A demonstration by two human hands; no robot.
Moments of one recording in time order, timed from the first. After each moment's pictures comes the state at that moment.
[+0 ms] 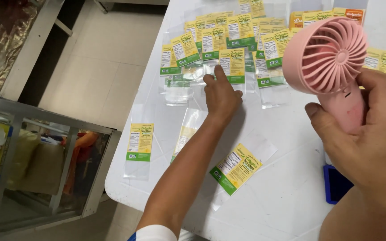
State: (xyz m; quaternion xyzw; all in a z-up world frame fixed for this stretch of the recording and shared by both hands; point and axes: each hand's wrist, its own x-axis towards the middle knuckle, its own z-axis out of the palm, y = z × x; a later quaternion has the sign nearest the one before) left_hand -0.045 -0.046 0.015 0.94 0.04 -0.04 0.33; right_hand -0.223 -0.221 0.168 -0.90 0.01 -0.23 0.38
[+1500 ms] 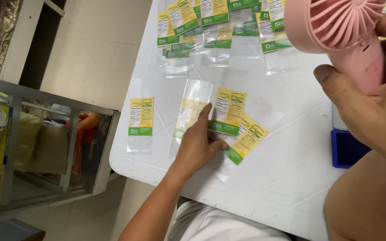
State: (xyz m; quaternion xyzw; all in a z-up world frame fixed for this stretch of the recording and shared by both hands) left_hand -0.223 0.051 0.082 0.89 -0.02 -0.25 0.38; right_hand -0.235 -0.227 0.154 -0.87 -0.09 -0.22 0.44
